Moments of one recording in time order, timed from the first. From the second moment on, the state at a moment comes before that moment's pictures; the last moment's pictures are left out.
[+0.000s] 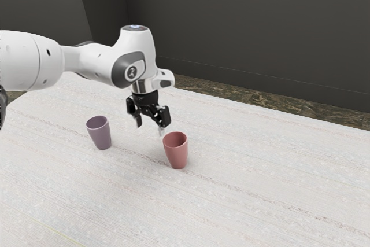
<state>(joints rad) -0.04 0.35 -0.03 -1.76 0.02 2.05 0.00</state>
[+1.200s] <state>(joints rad) -0.05 0.46 -0.03 -1.63 0.00 1.99 -0.08</state>
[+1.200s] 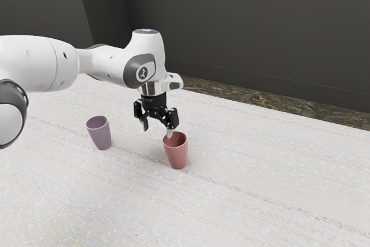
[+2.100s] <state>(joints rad) -0.07 0.53 -0.03 -1.60 0.01 1.99 -0.12</state>
